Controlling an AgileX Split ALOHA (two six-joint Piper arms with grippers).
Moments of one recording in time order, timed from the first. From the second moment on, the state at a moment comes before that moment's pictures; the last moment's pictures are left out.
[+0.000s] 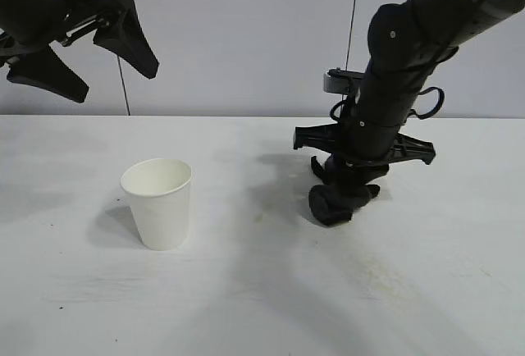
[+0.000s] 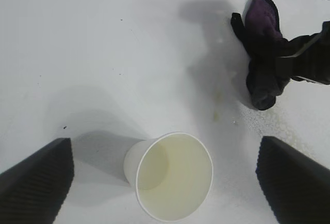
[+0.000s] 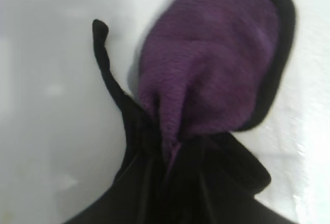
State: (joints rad) left arm -0.21 1.73 -1.25 -0.64 0.69 0.43; right arm 0.32 2.13 -1.34 -0.12 0.50 0.40
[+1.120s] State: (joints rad) left arm -0.21 1.73 -1.25 -0.62 0.73 0.43; right arm 0.13 1.70 -0.58 -0.32 0.32 0.60
